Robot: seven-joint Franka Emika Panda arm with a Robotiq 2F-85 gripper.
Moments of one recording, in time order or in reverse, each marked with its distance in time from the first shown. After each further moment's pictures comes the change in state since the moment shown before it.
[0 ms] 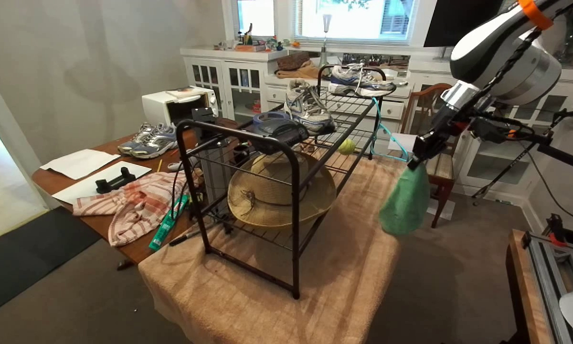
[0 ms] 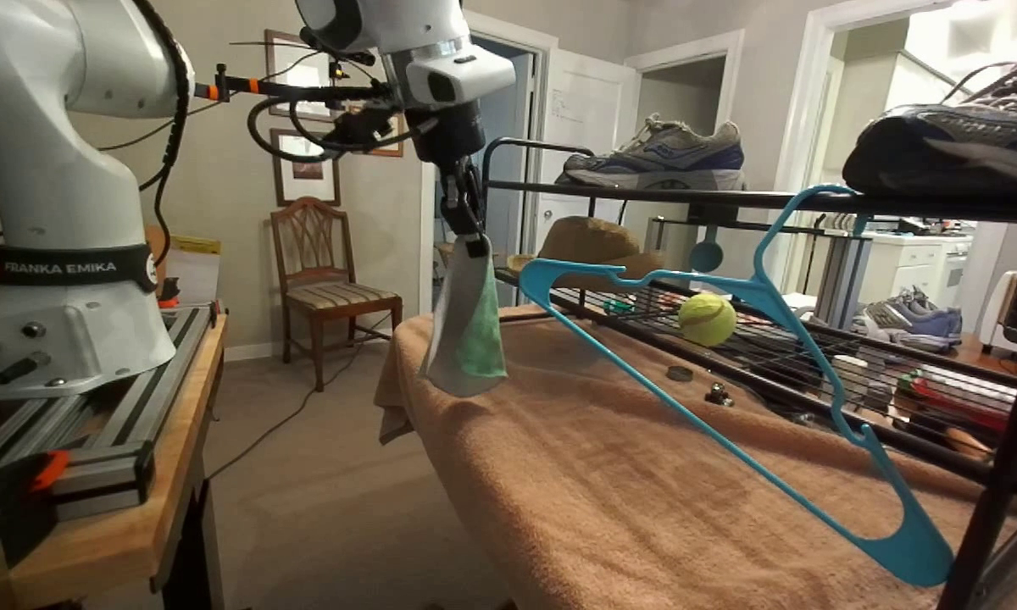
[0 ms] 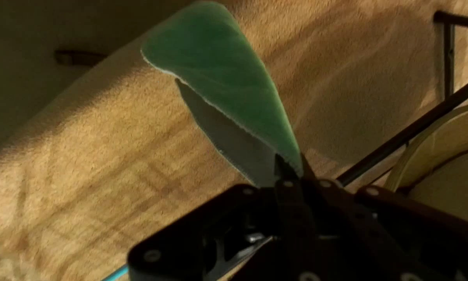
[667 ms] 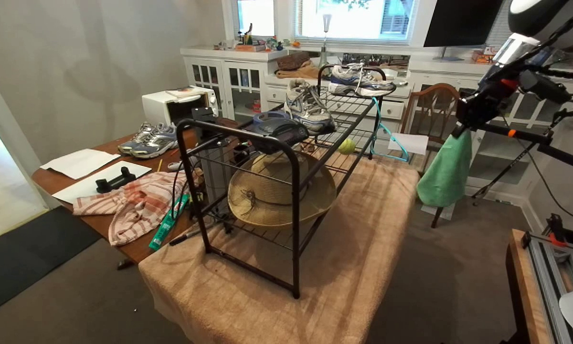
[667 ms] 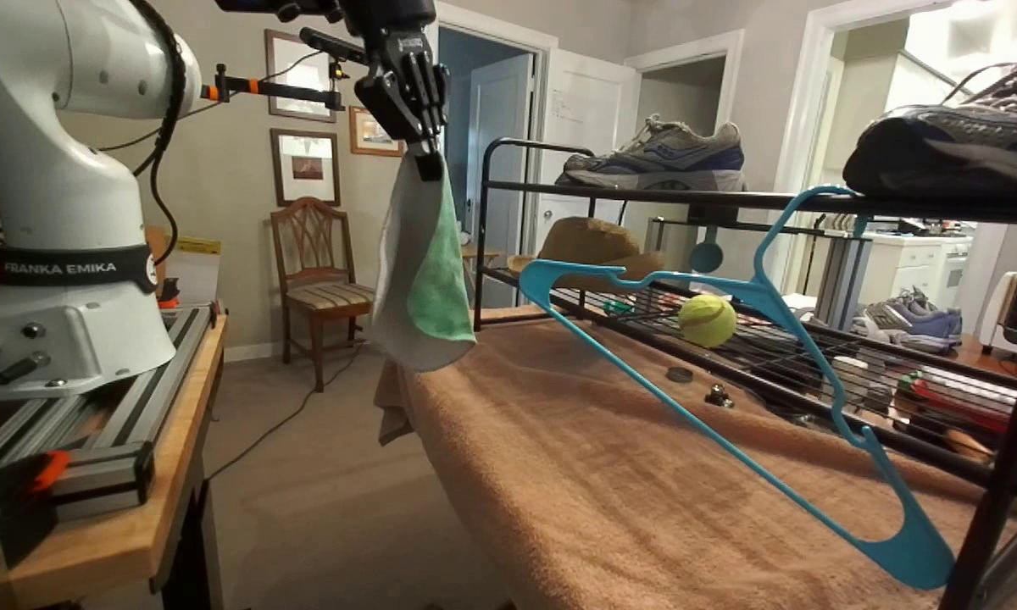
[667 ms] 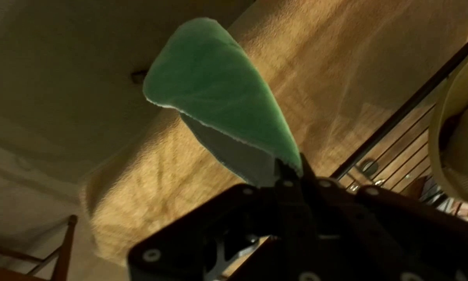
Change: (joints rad) arm -0.185 -0.306 -0.110 -0.002 -0.274 -0.280 0.301
